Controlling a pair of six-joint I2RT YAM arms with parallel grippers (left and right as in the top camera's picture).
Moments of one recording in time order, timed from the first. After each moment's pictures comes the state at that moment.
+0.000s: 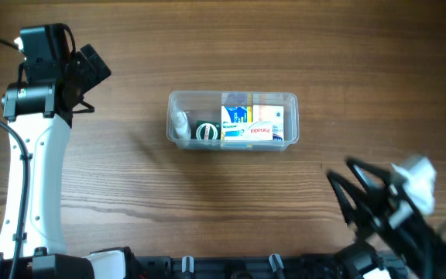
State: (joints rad) left arm 0.10 1.47 1.42 -0.83 -0.19 -0.47; right arm 0.42 0.42 1.08 -0.86 -0.18 0.16
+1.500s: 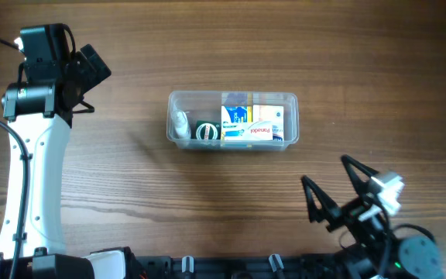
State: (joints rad) left arm 0.10 1.47 1.42 -0.83 -0.19 -0.47; right arm 0.42 0.02 0.45 -0.46 -0.10 0.30
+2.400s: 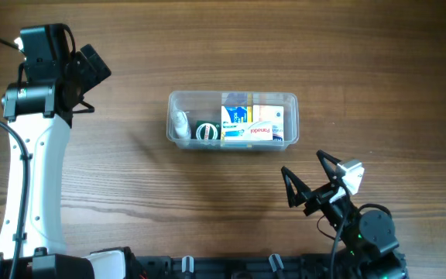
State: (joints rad) left arm 0.10 1.47 1.42 -0.83 -0.19 -0.47; right arm 0.42 0.01 0.11 -0.22 -0.09 0.30
